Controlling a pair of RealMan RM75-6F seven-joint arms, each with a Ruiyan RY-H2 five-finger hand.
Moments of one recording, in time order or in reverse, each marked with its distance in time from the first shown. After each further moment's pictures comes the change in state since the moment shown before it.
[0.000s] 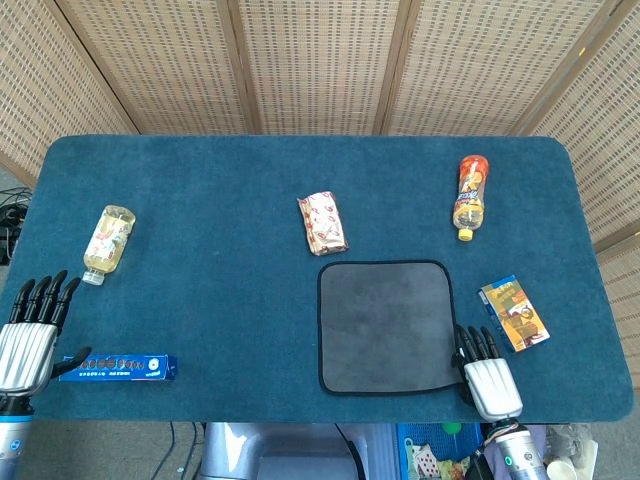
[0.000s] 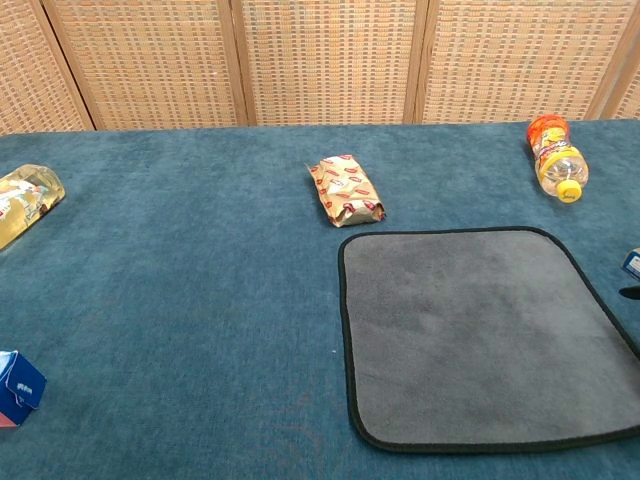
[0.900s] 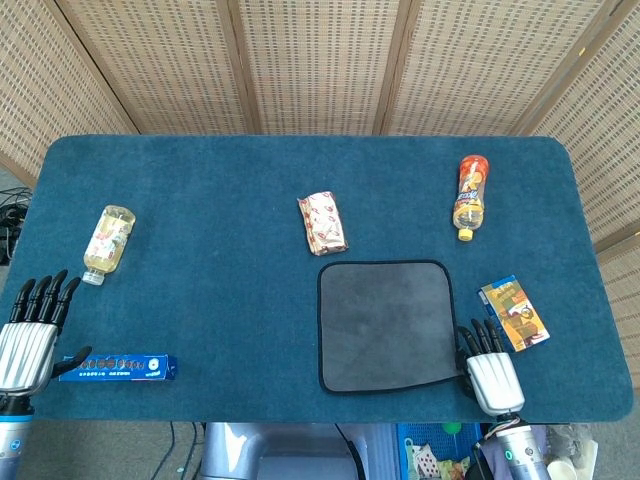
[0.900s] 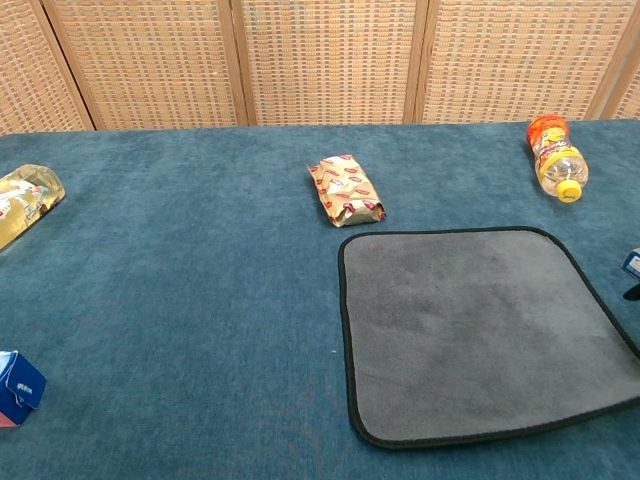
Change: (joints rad) left arm -0.002 -0.001 -0.001 -0.001 0.001 -0.001 0.001; right arm 0.014 -0.012 0.027 0.018 -0.003 0.031 0.034
